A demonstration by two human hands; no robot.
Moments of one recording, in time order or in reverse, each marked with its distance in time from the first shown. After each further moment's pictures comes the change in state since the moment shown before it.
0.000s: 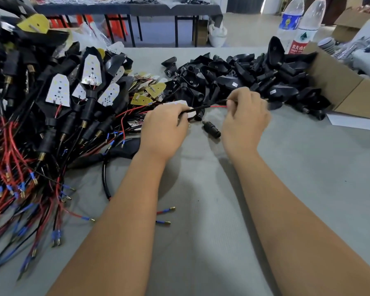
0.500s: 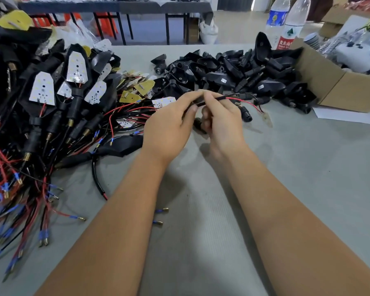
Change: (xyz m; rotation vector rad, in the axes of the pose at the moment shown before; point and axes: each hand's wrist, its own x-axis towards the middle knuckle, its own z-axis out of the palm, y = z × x) left_hand -0.011 0.026 0.009 -0.145 -0.001 0.082; right_hand -0.008 -0.022 -0.011 1.218 -0.337 0.632
